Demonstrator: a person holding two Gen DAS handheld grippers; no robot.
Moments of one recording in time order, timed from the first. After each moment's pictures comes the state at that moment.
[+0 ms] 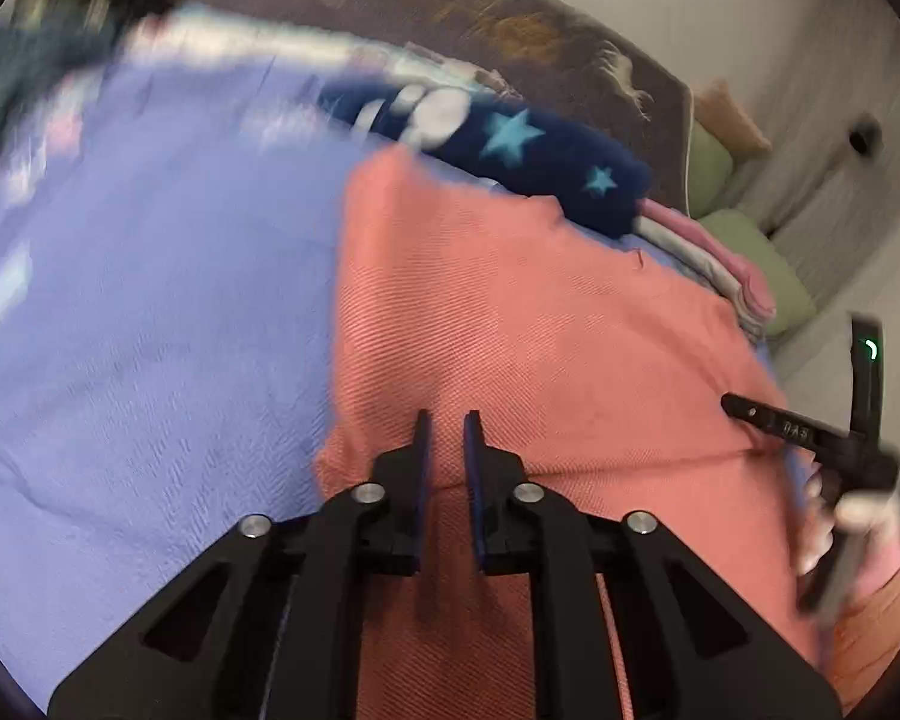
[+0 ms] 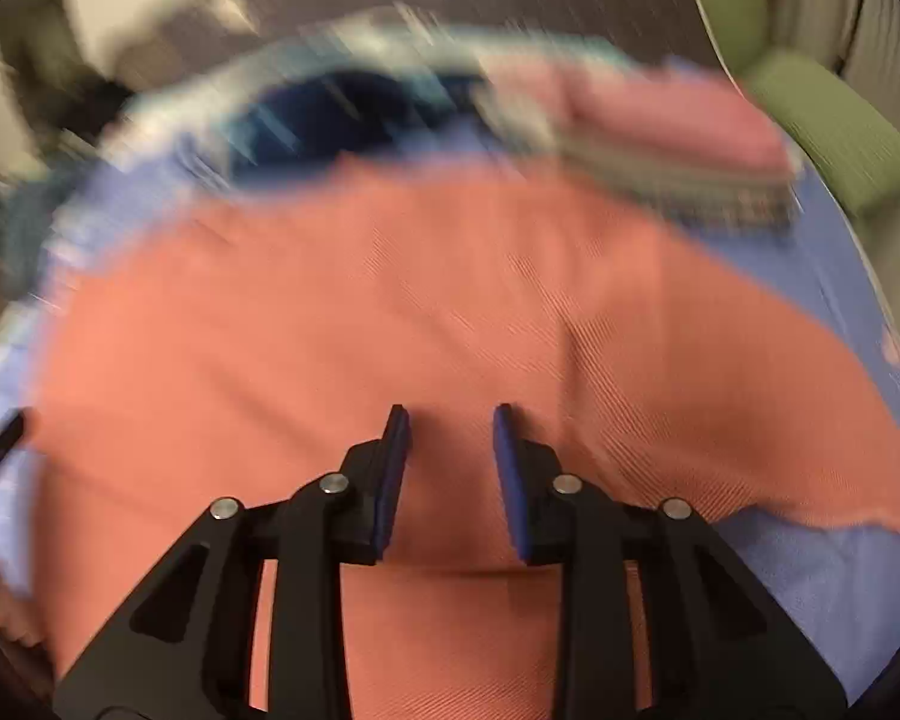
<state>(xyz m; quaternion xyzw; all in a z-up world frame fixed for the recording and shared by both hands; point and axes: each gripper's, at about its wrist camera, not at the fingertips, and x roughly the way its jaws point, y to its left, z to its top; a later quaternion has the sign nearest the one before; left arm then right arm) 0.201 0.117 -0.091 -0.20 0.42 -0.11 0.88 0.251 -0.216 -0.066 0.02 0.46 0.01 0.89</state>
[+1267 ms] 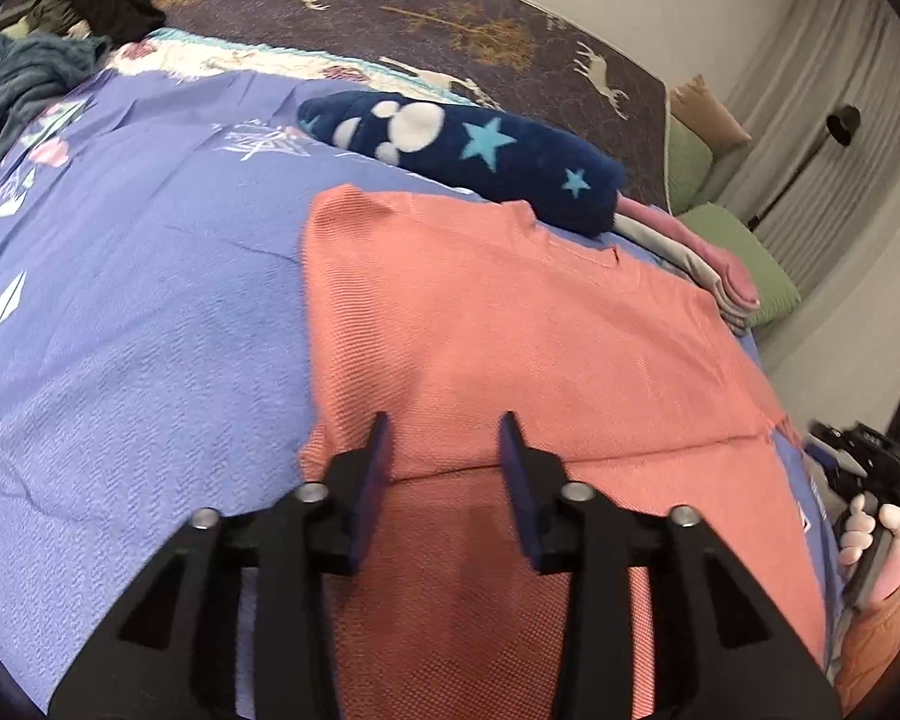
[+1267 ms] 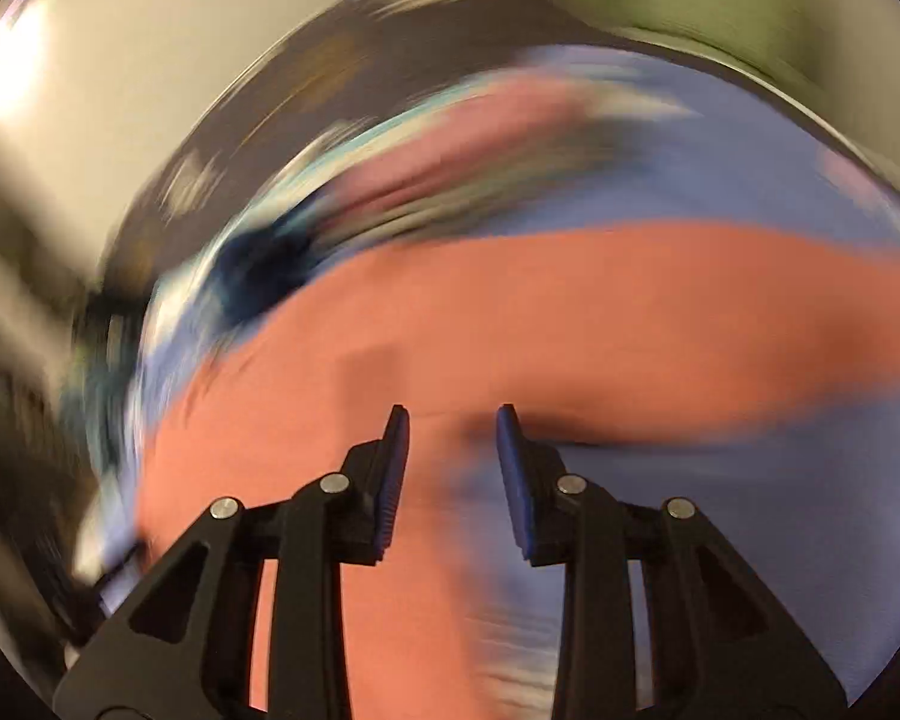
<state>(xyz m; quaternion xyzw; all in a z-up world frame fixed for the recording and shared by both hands) 0.192 0.104 -0.080 -0.15 0.40 -0.13 0.89 0.135 -0.448 -0.063 0.37 0.35 -0.05 0.86</state>
